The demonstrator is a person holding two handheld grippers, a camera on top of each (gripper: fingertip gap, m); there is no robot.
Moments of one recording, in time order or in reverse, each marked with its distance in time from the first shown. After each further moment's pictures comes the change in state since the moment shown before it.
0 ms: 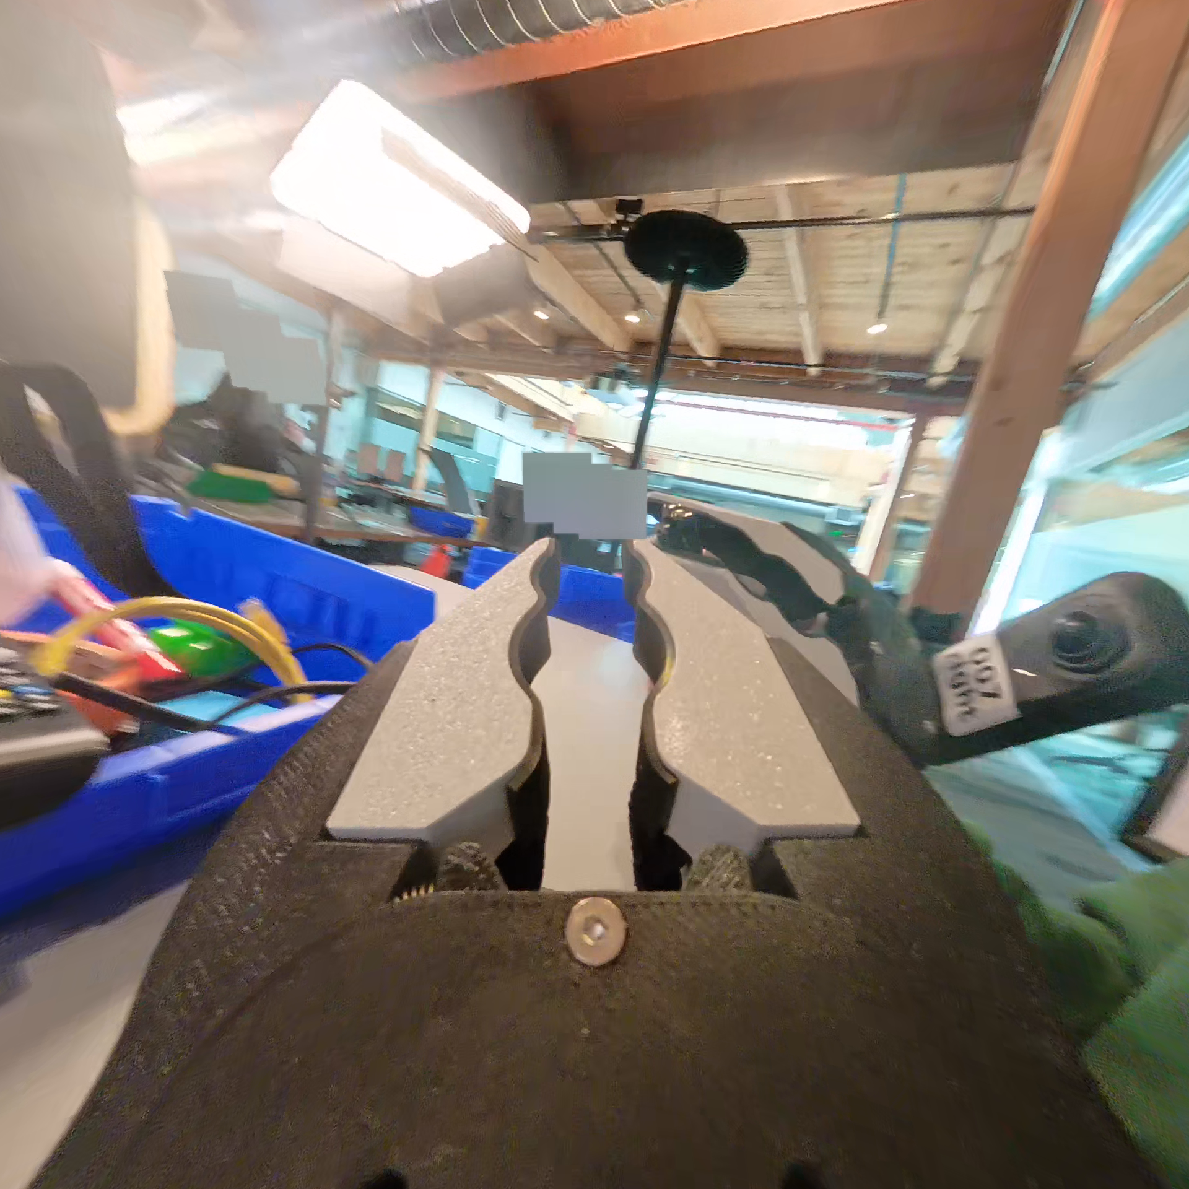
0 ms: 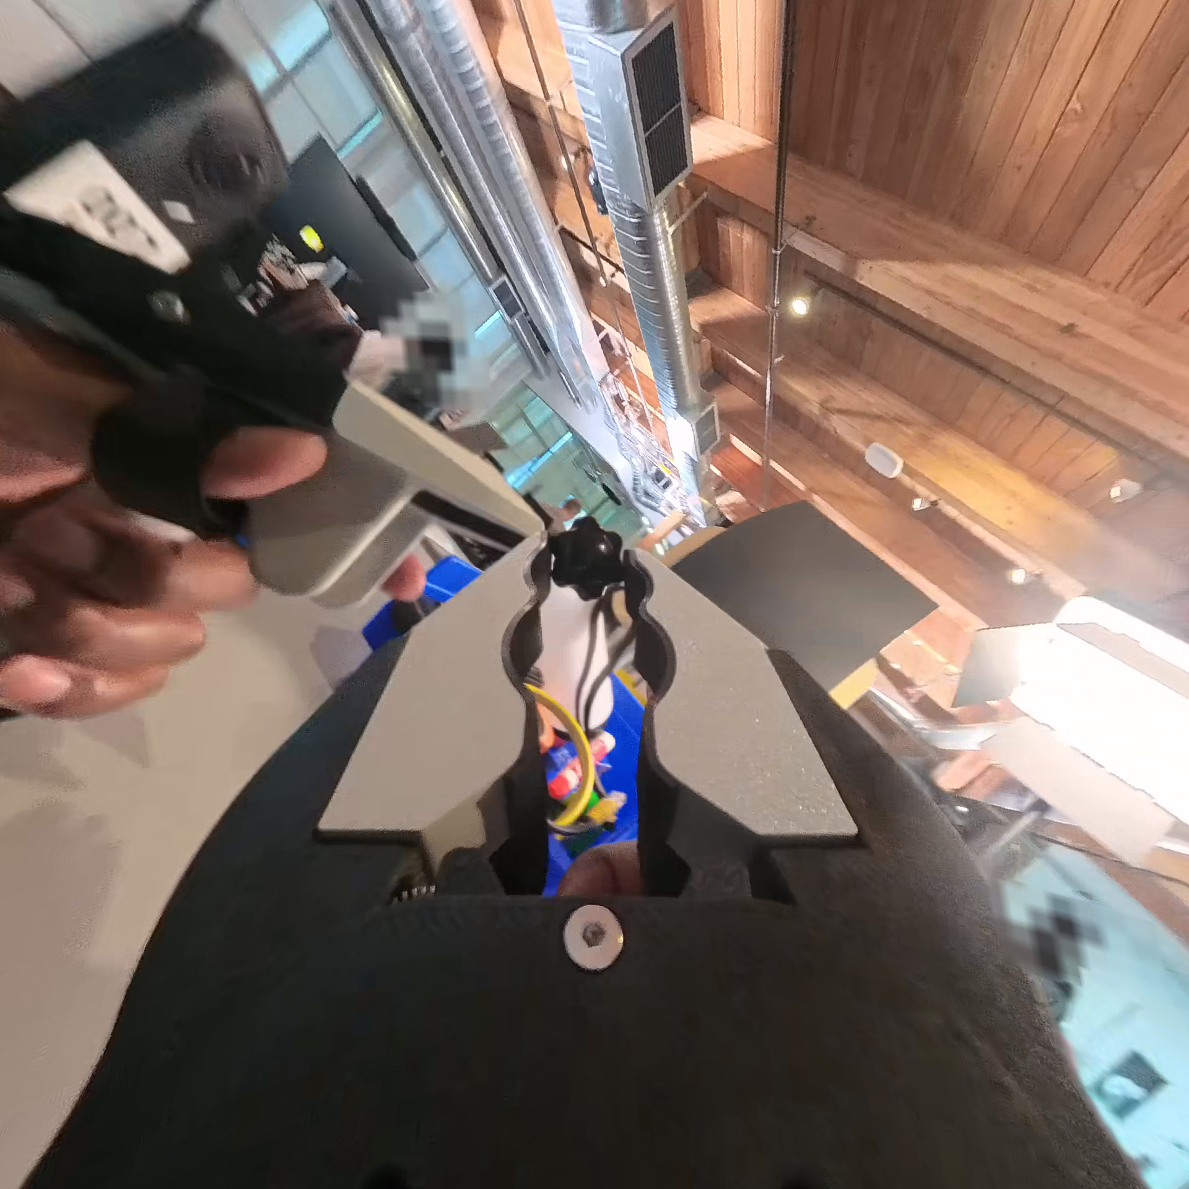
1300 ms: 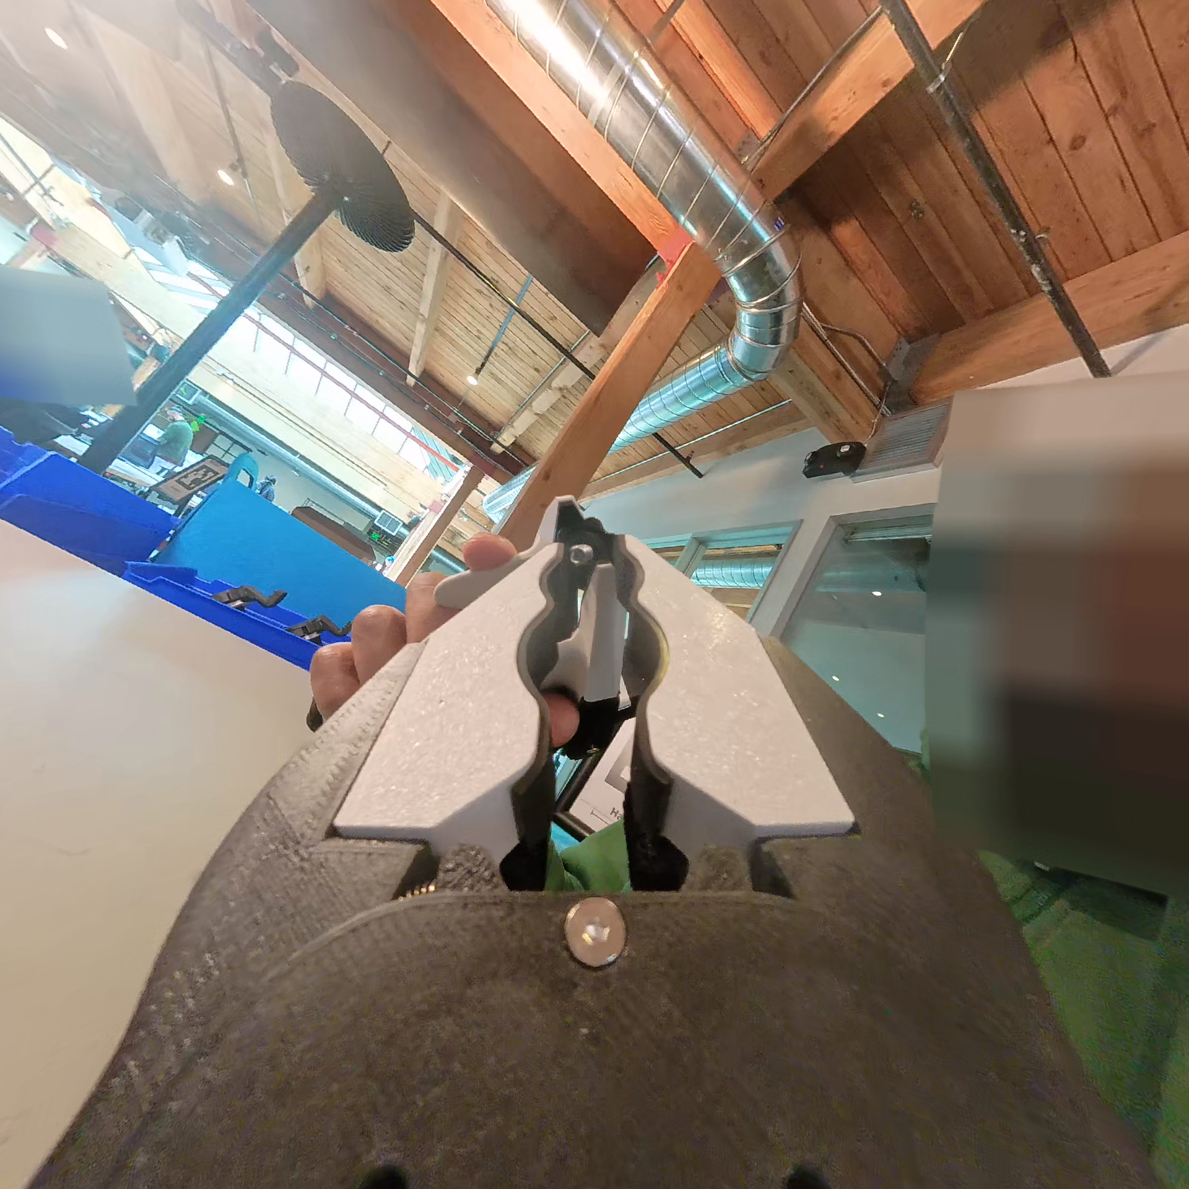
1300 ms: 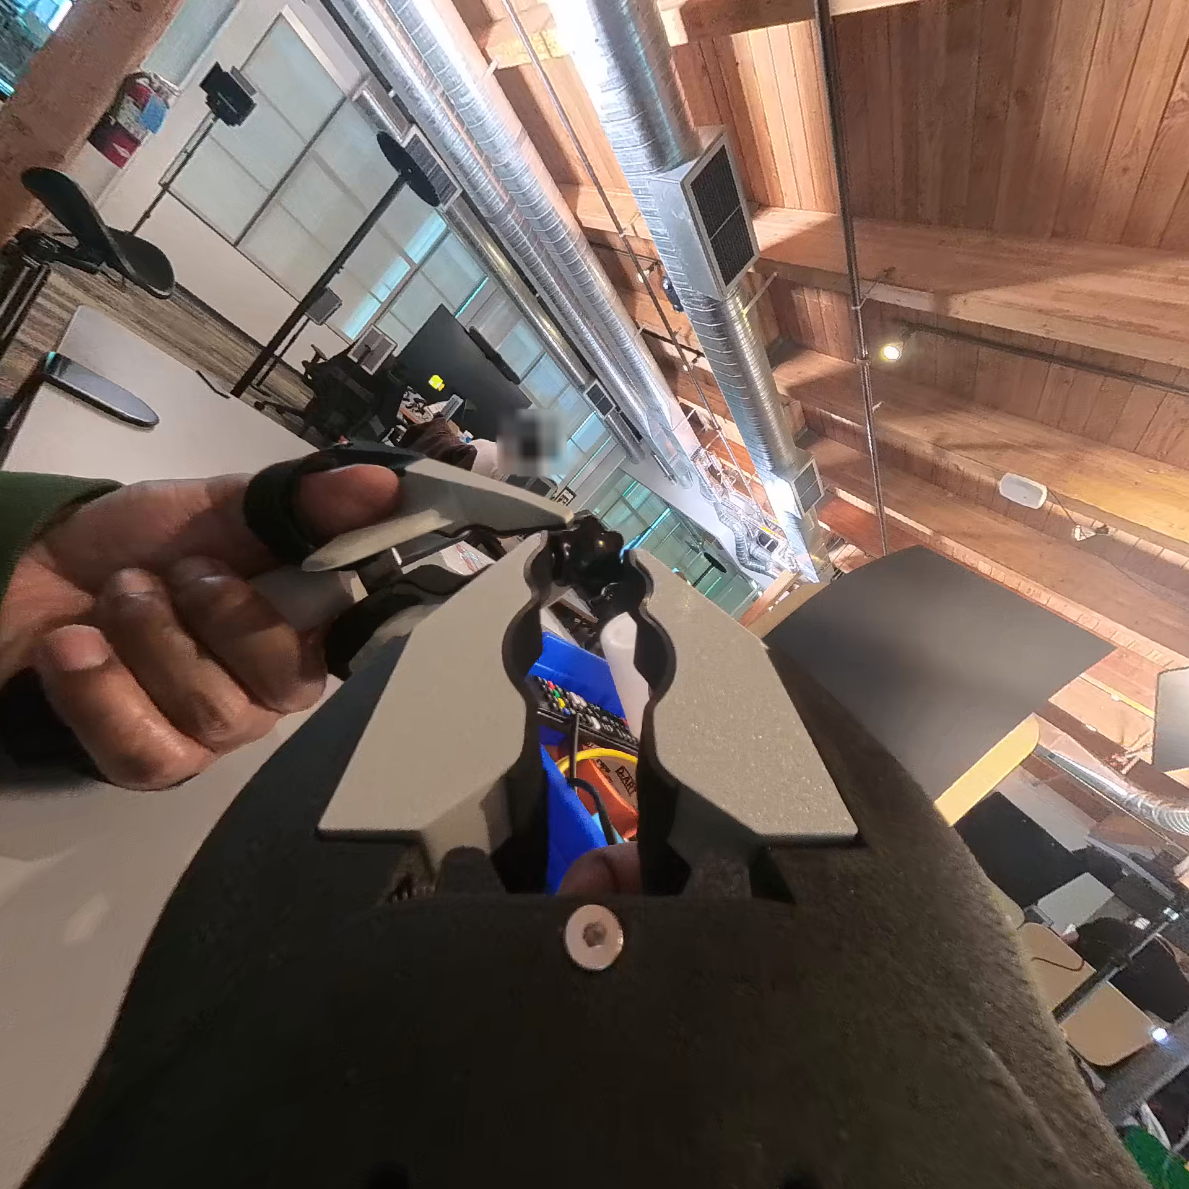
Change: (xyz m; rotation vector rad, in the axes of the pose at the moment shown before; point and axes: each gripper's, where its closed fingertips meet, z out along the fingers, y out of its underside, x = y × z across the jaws) left arm 0.043 -0.008 -0.009 0.001 0.572 -0.744; right arm -0.011 -0.029 -0.008 0.153 -0.138 0.201
